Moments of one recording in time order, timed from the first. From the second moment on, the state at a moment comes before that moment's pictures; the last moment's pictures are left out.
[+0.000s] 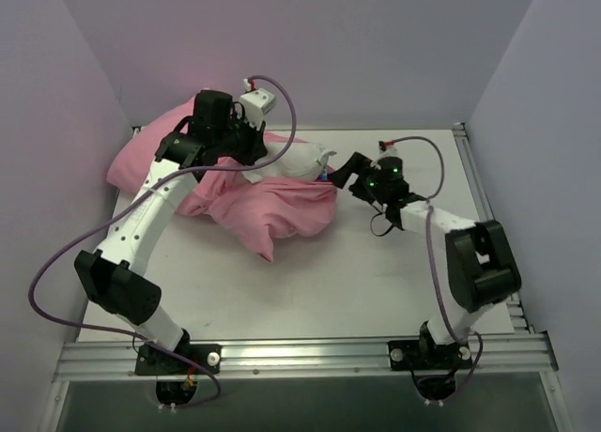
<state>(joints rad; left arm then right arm) -0.42 1.62 1.79 -0.72 0.25 0.12 0.34 1.73 0.92 0.38 -0.21 0.74</state>
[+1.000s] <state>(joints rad) -0.54 1.65 1.75 -0.71 0.16 0.14 0.50 1.61 1.06 0.26 -0.06 0.85</state>
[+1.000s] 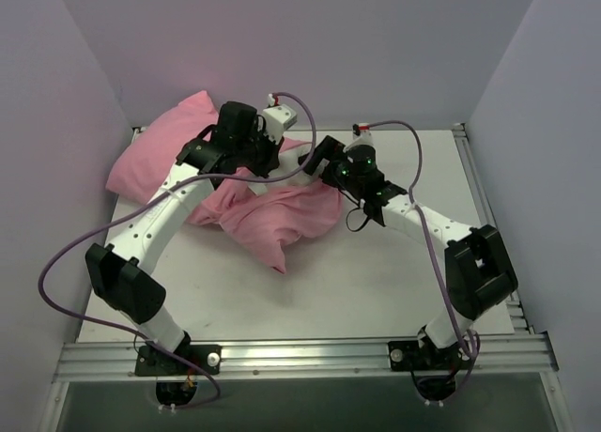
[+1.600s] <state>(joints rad) -0.58 1.63 1.91 -0.88 0.27 0.32 0.53 1.78 1.29 0.18 -0.11 0.84</state>
